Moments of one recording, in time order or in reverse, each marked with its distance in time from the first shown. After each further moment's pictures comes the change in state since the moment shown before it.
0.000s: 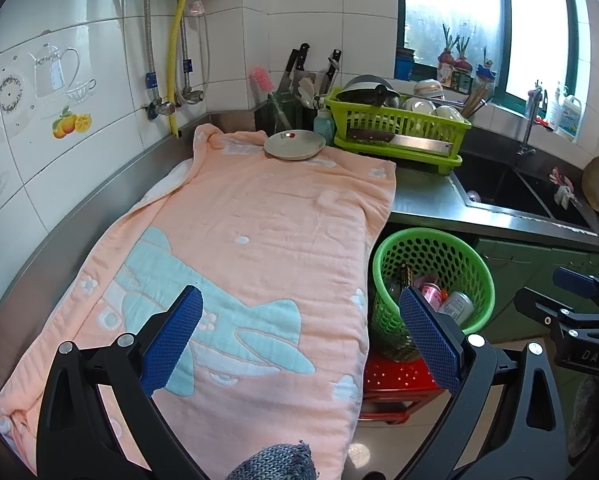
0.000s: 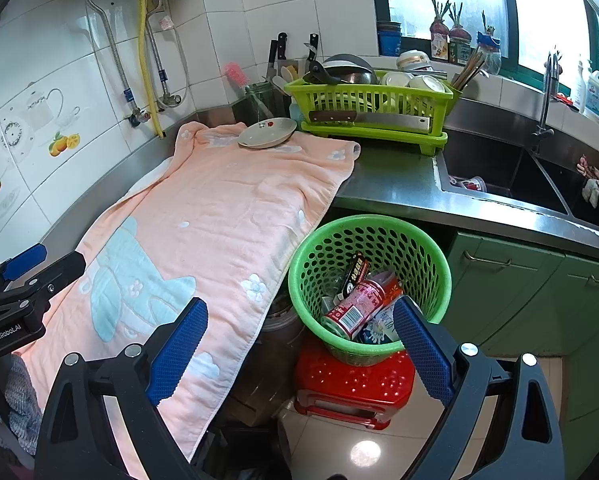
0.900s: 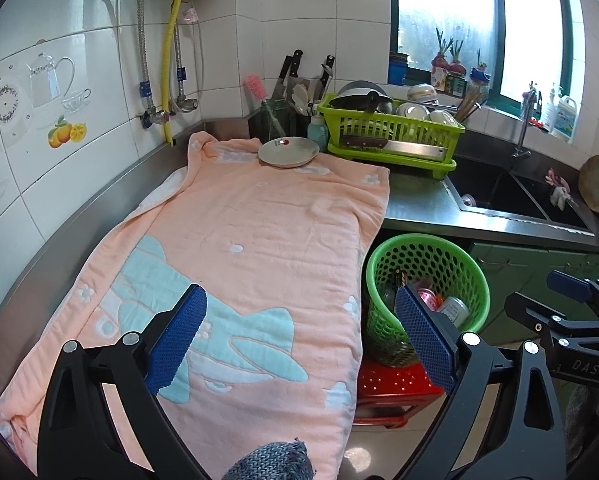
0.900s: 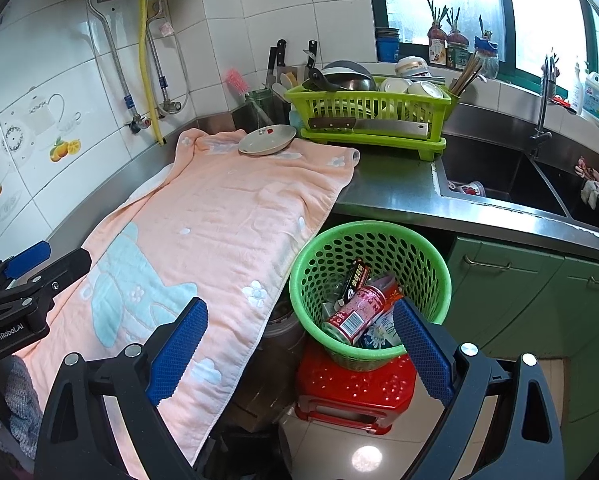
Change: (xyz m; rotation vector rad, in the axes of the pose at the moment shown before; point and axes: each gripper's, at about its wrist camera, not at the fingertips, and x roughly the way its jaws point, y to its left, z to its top) left arm -0.003 -0.009 0.007 0.012 -0.021 -0.009; right arm -0.004 0.003 0.000 0.004 -0.023 -0.001
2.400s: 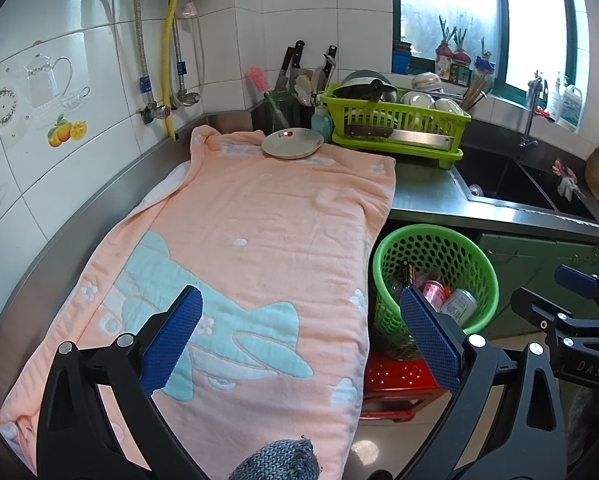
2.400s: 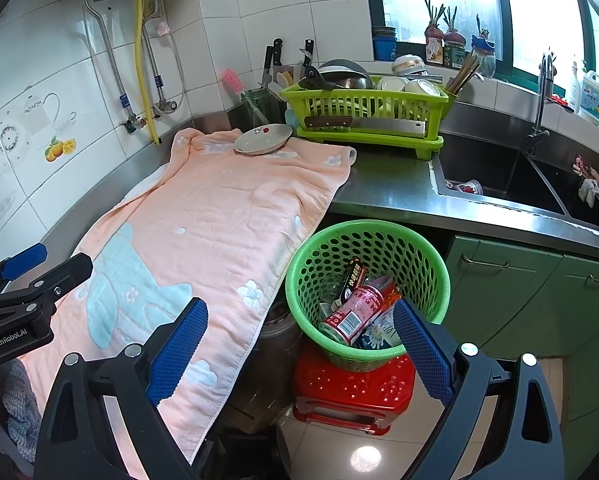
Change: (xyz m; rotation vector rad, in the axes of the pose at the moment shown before) left arm 0.009 -0.003 -0.004 0.016 0.028 0.027; right arm 0.005 -0.004 -0.002 0.006 -0.005 -0.012
